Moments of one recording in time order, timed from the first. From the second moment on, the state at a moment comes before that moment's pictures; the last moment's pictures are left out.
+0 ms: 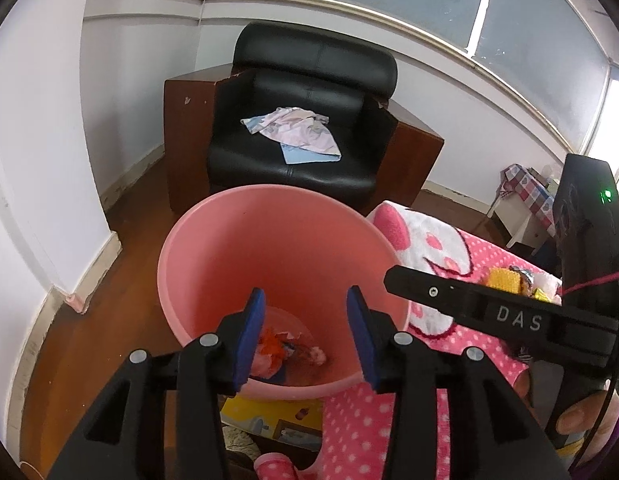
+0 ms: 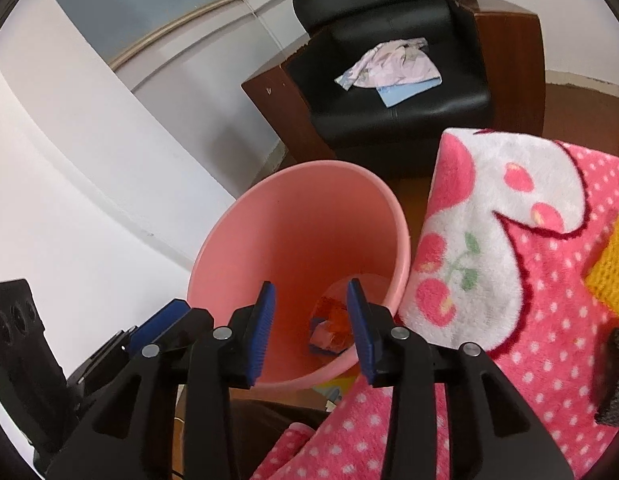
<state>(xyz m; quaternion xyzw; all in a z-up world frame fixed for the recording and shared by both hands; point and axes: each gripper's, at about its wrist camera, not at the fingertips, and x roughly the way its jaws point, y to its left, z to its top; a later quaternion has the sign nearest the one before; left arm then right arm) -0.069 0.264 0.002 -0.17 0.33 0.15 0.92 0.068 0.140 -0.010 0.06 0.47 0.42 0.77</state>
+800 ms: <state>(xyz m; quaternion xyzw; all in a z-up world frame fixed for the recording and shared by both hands) -0.041 0.139 0.029 -0.13 0.33 0.04 0.93 0.026 -0.060 -0.001 0.04 0.42 0.30 0.86</state>
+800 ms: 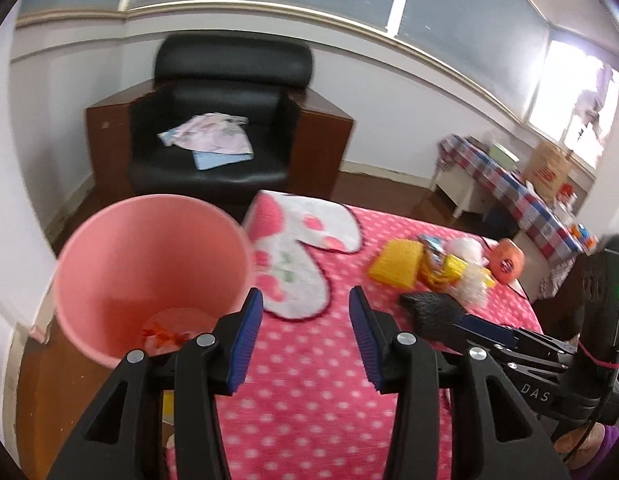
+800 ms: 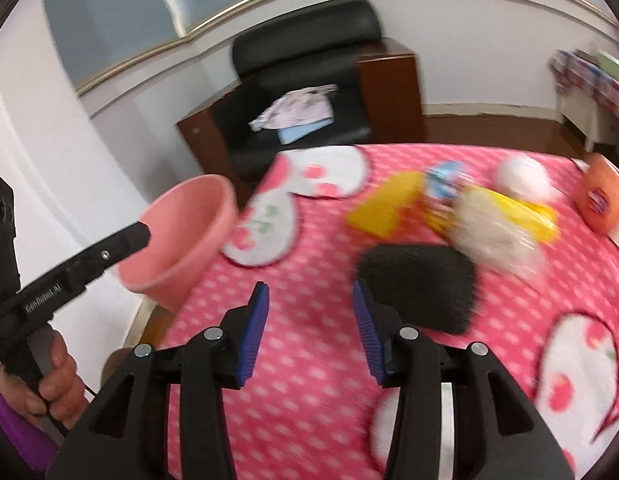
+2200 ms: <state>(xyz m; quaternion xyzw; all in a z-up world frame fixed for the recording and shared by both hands) 0.124 0.034 -0.039 -0.03 0.42 -0.03 0.91 0.109 -0.192 -0.032 0.11 0.42 0.24 0.87</state>
